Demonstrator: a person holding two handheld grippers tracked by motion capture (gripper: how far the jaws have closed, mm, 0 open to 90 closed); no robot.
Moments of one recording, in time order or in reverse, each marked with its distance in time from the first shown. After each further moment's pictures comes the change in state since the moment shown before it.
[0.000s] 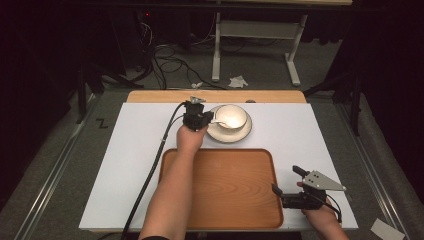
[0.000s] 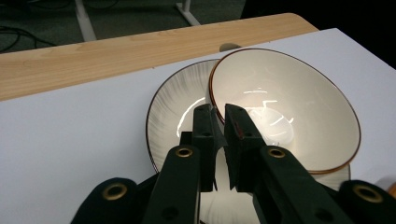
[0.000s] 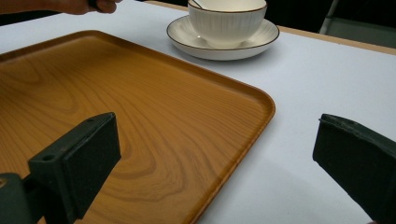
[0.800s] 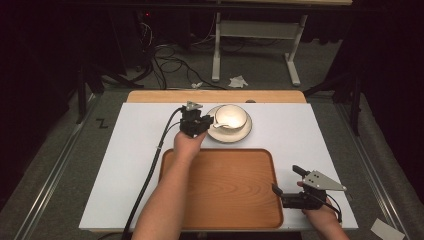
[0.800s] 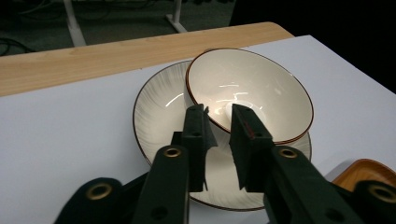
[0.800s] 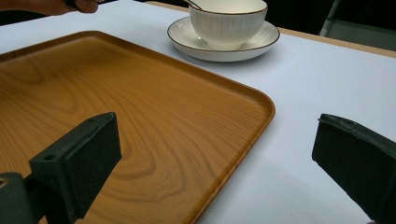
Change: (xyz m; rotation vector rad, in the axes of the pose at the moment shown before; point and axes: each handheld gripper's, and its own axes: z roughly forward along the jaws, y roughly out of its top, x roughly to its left) left arm -0.006 -0.029 -0.017 0.003 -0.088 -0.007; right arm 0.003 0.001 0.001 0.003 0.014 -0.015
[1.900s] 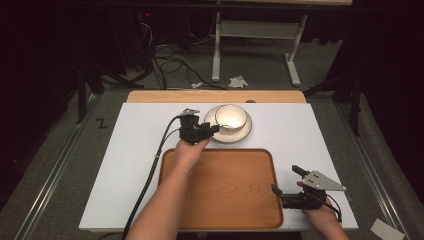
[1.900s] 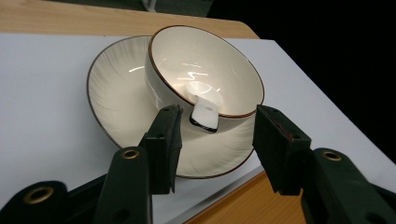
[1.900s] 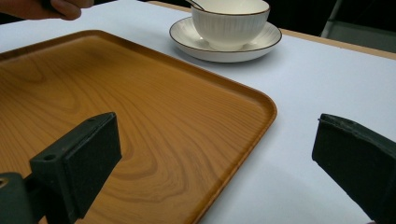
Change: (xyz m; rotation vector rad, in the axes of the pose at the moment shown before) left arm -0.021 -0.009 -0.046 -0.029 -0.014 0.058; right arm 0.001 0.002 0.000 -0.008 0.003 -0.016
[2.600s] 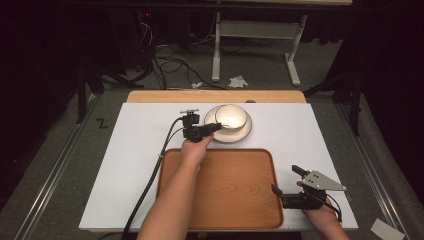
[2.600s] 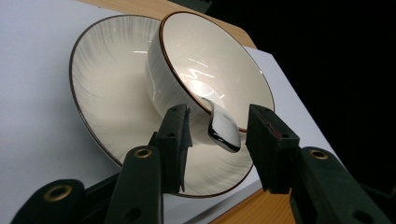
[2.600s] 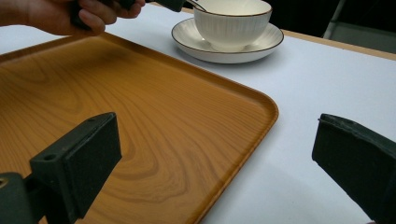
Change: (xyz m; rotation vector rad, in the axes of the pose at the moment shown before) left arm 0.012 -0.010 0.026 -0.011 -0.147 -0.309; right arm -0.001 0.000 0.000 -0.003 0.004 -0.003
